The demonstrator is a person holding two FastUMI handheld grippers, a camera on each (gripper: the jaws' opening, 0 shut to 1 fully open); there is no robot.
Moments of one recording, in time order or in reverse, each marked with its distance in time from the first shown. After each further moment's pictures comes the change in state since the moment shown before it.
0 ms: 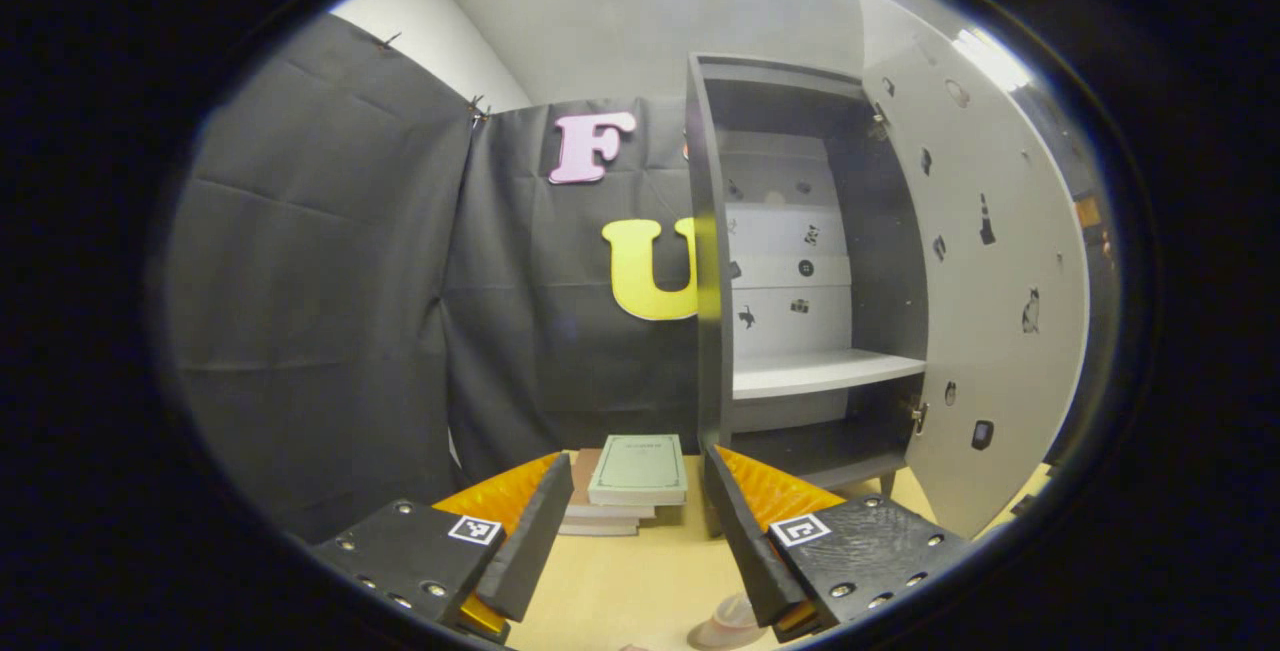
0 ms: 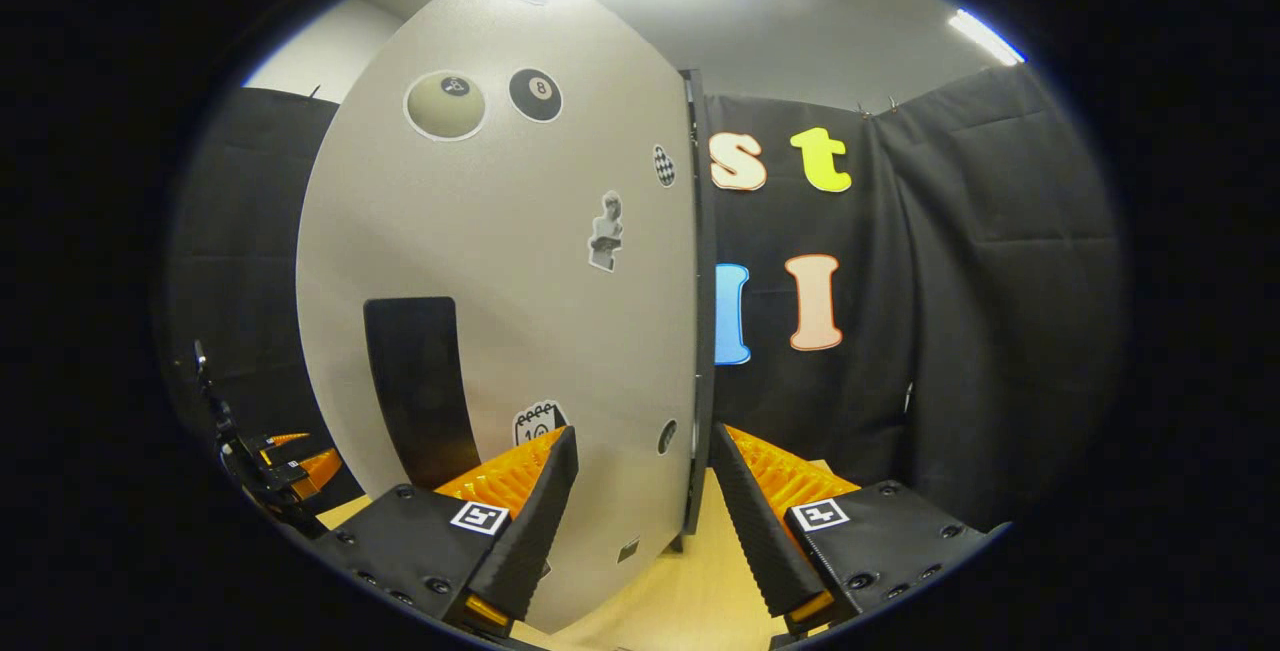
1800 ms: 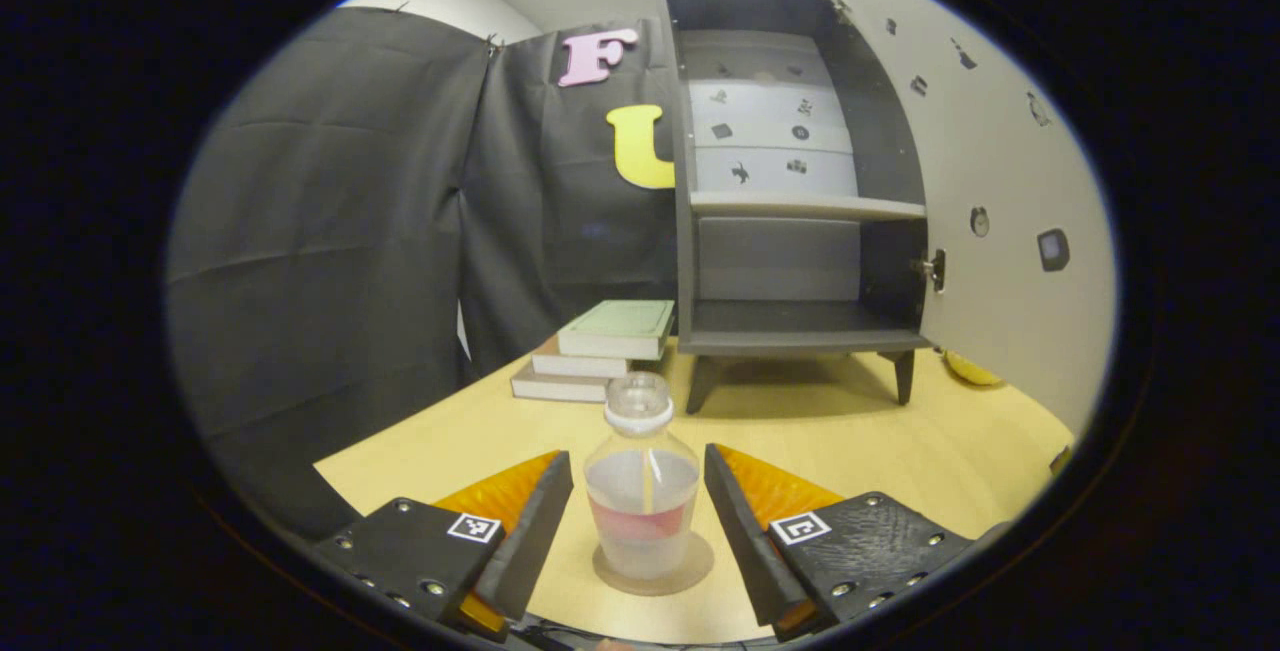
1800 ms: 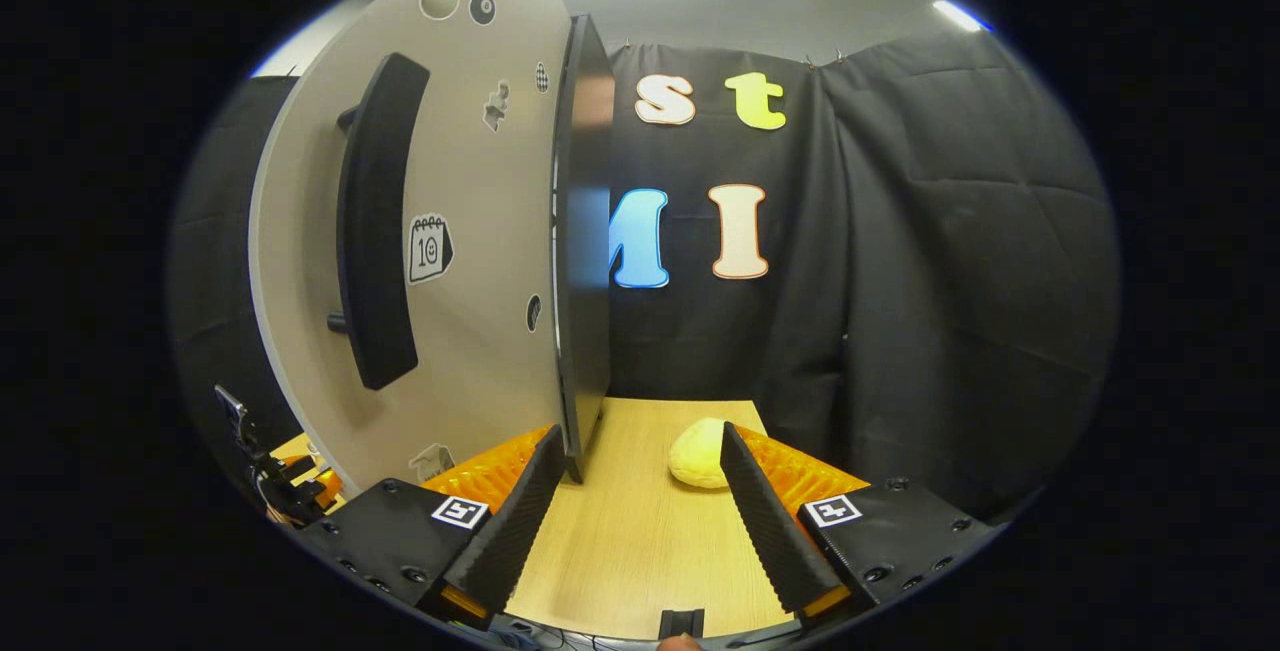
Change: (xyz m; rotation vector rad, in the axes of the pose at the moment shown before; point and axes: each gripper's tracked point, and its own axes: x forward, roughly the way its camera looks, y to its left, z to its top) left arm -0.054 -0.122 -0.182 0.018 0.228 0.148; right arm -0.054 -0.163 -0.106 0.005 0.142 -0.099
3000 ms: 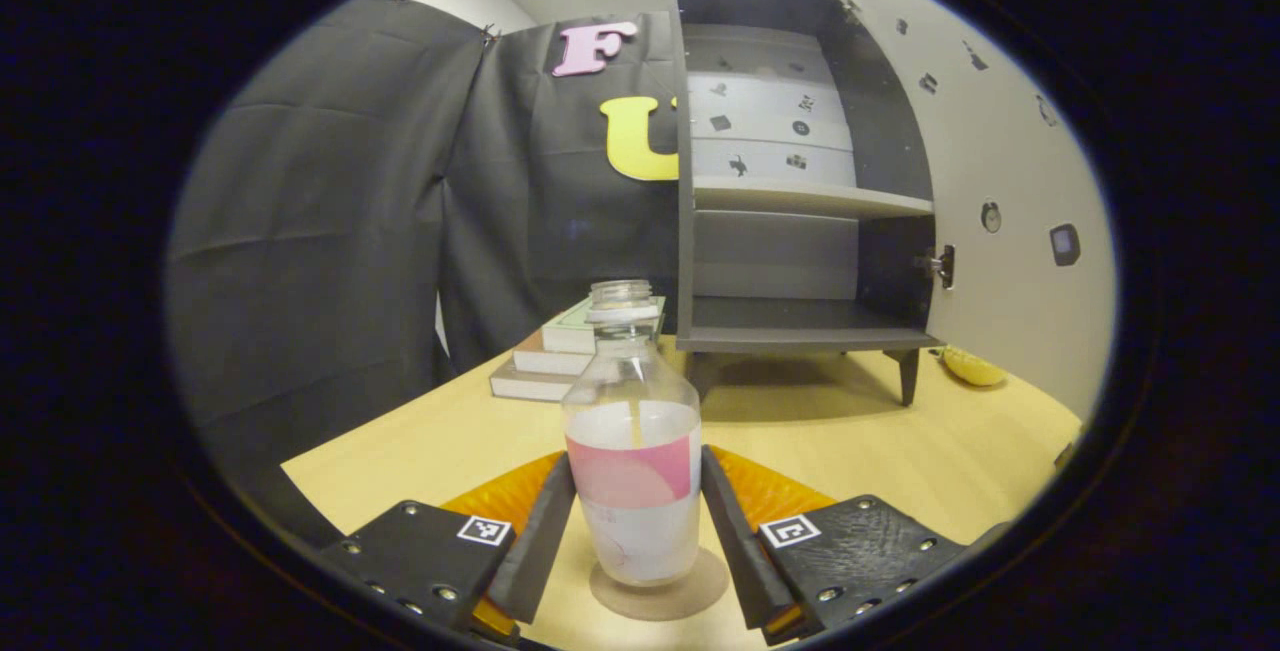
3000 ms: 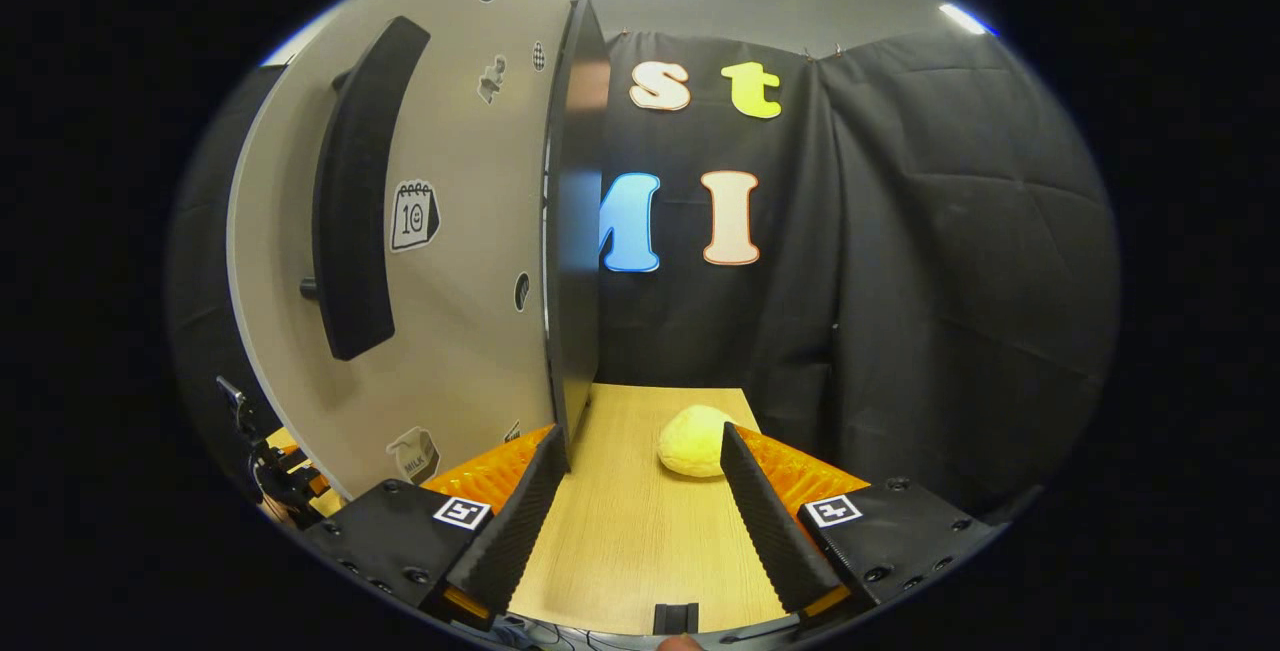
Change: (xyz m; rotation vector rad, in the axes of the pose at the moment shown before) left arm 0.060 0.000 -0.047 -0.040 0.018 -0.038; right arm 0.003 -0.003 -0.020 -0.041 0.052 -0.053
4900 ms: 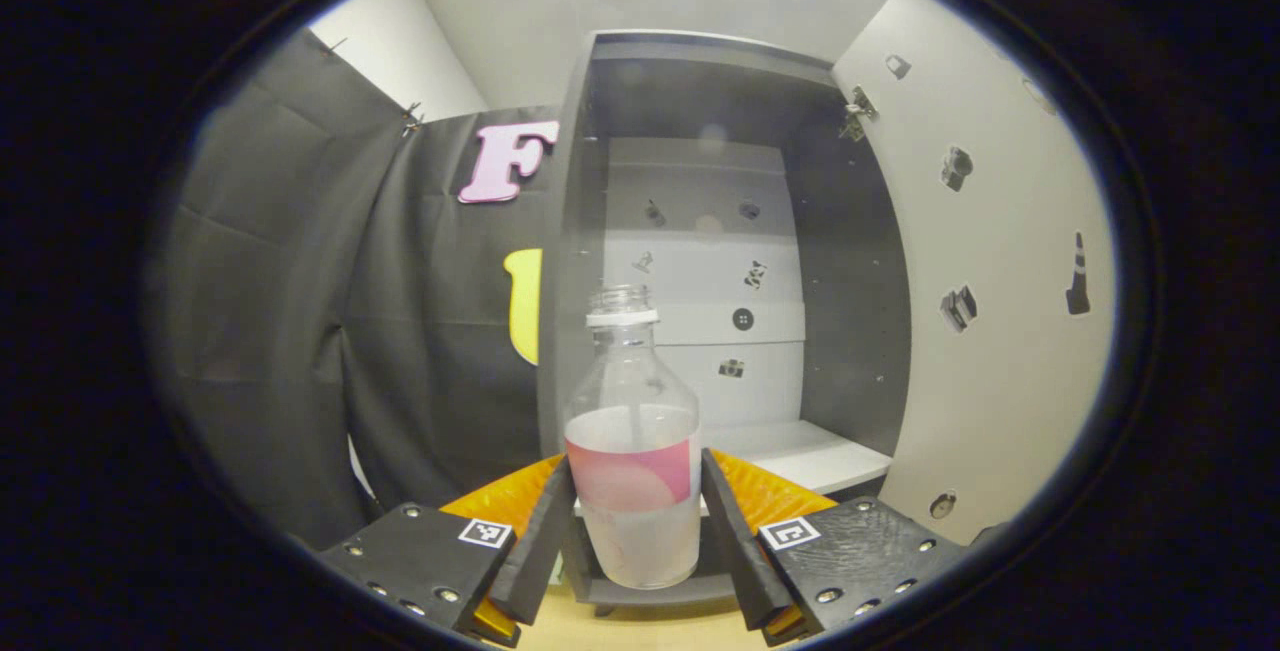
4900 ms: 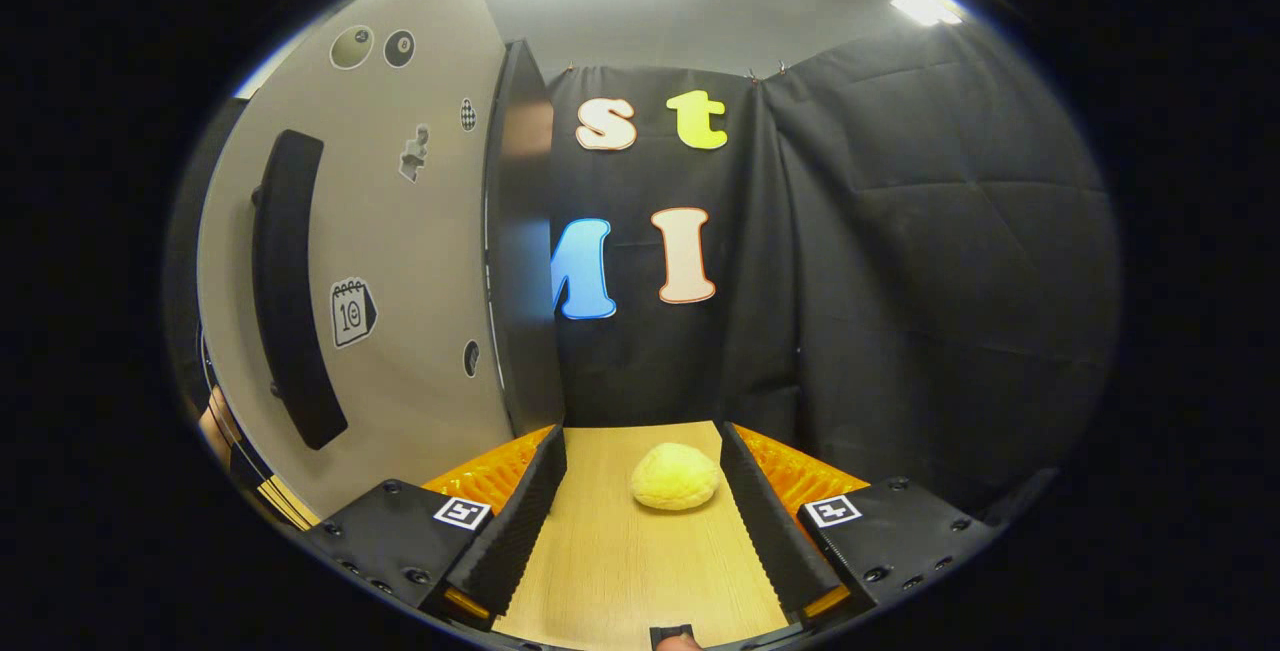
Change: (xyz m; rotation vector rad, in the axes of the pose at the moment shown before) left arm 0.066 -0.094 0.353 0.003 -0.305 -0.182; right arm -0.008 -0.039 0.040 0.106 -0.108 -0.074
